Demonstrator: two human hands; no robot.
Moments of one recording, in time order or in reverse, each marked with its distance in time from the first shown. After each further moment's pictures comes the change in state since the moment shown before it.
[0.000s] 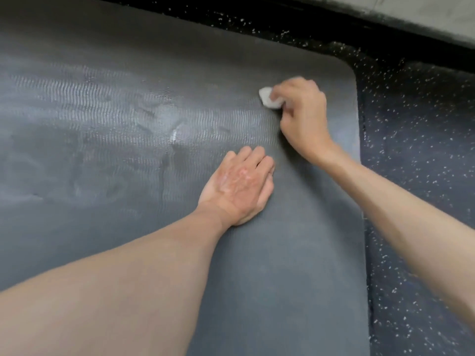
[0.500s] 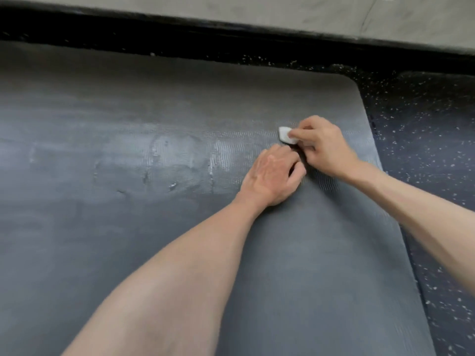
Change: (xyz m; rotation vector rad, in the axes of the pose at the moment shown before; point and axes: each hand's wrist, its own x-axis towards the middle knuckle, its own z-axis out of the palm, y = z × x) left_hand -0.007 -0.004 -0.008 -0.351 0.102 -0.023; right_hand -0.058 -0.025 -0.022 -0.056 -0.101 -0.088
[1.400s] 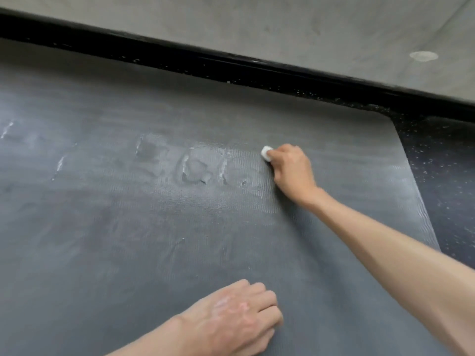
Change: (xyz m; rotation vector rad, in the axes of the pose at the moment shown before) left_hand -0.258 0.005 -0.143 0.197 -0.430 0.437; right_hand 0.031 -0.187 0.049 -0.005 0.023 0.044
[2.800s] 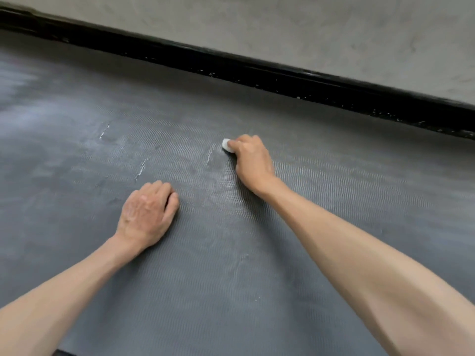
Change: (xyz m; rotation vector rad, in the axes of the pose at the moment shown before) left_hand -0.158 -0.191 -0.056 0.423 0.457 -0.967; right_hand 0.091 -0.169 0.087 0.181 -0.034 -0.167
